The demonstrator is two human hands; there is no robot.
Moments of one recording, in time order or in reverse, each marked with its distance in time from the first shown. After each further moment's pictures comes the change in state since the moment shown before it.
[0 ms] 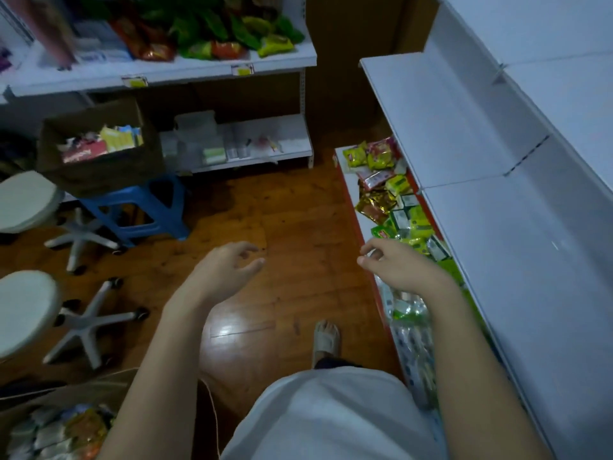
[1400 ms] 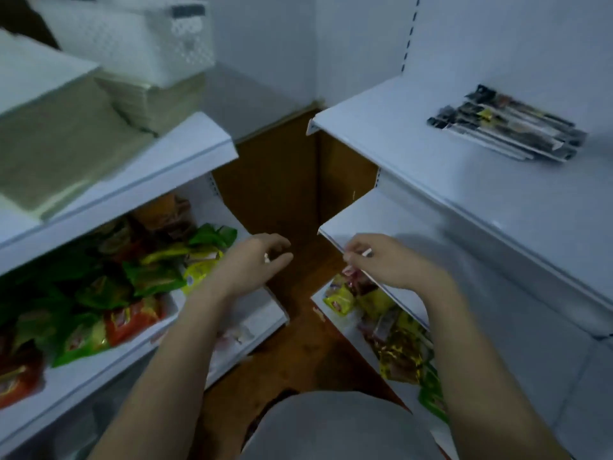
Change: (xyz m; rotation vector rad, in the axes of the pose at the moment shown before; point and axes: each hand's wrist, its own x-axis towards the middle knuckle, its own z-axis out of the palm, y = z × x) left_hand 0.740 0.205 -0.311 0.229 -0.120 0.737; right_hand 0.558 -0.158 -0.368 0.279 0.403 0.057
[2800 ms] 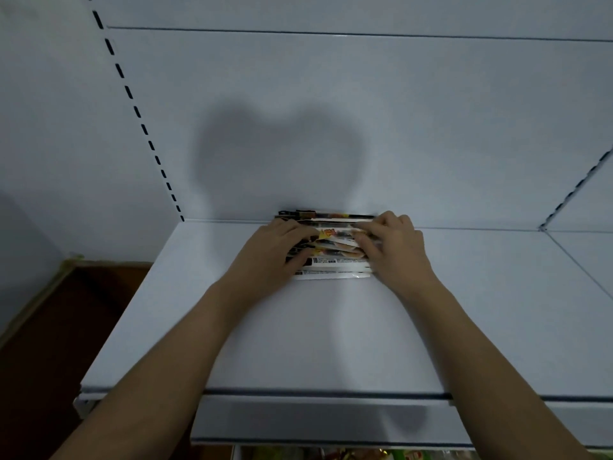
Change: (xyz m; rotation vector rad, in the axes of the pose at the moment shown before) left_hand 0.389 0.232 0.015 -0.073 0.156 1.299; right_hand 0.054 0.127 -0.218 -0.465 1.209 0.452
